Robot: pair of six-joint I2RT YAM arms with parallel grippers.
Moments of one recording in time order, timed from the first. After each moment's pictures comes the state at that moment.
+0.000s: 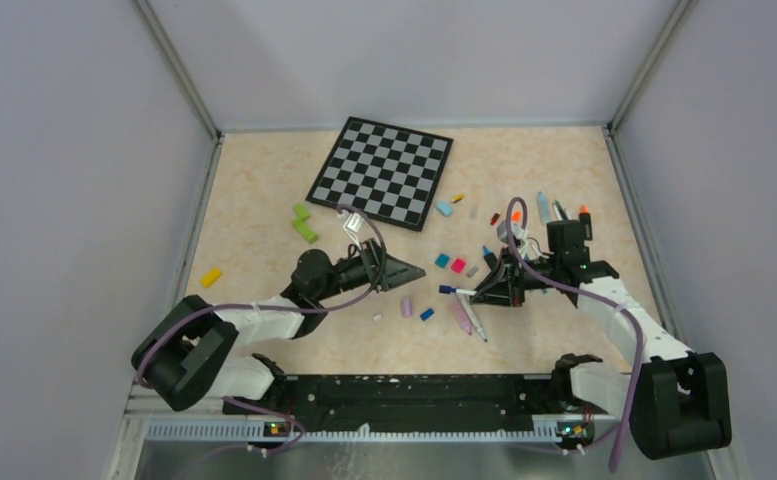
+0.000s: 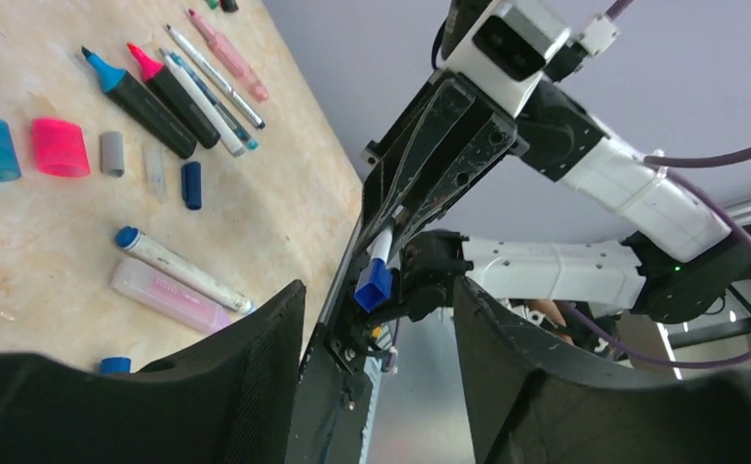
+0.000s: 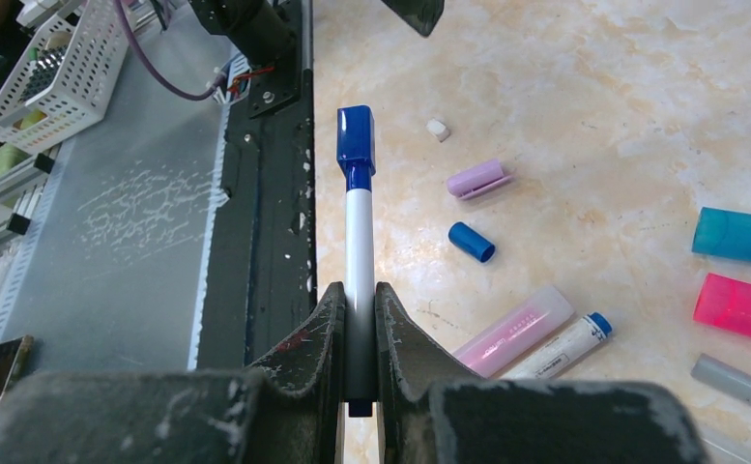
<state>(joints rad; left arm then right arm) -0.67 1.30 0.35 1.06 0.54 -1.13 0.15 1.07 0.57 -0.40 -1.32 -0.45</state>
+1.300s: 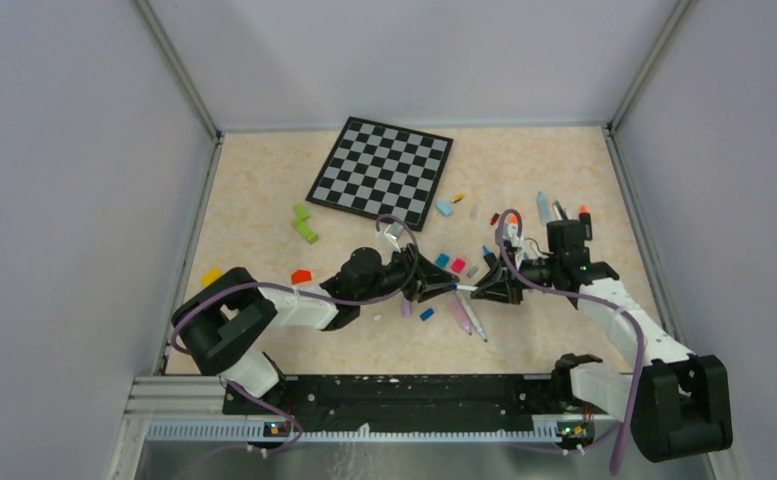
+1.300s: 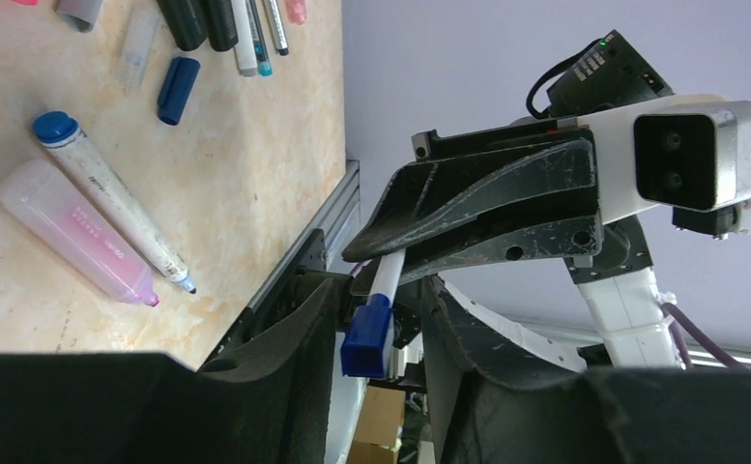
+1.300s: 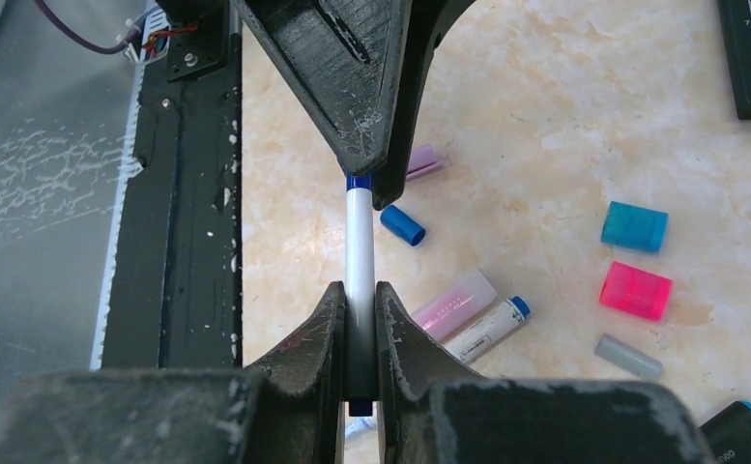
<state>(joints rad) -0.88 1.56 0.54 0.86 0.33 -1.46 0.17 1.06 0.57 -0.38 -1.21 -0.57</state>
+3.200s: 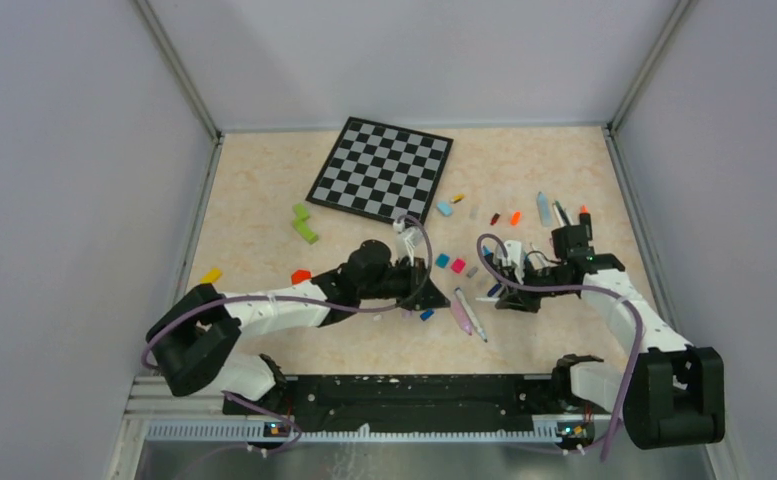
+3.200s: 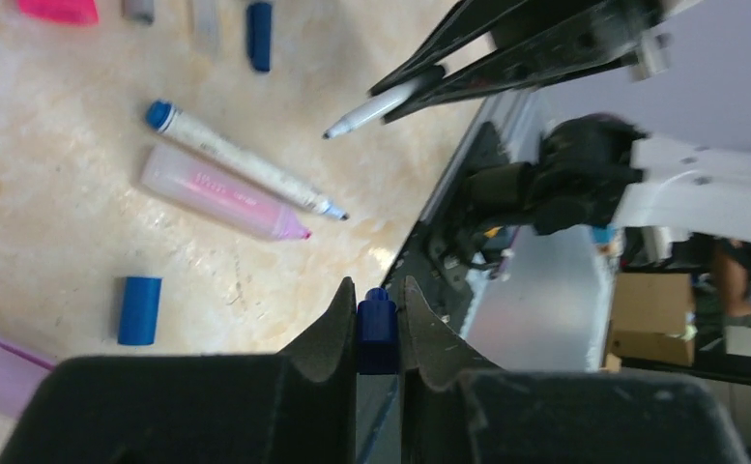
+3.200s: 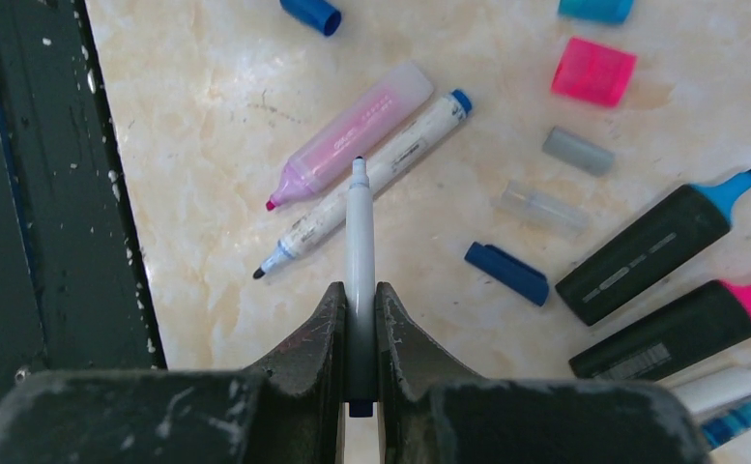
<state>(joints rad) -0.88 1.37 0.64 0.39 0.43 -0.83 0.08 1.09 0.62 -0.74 -0.88 -1.00</state>
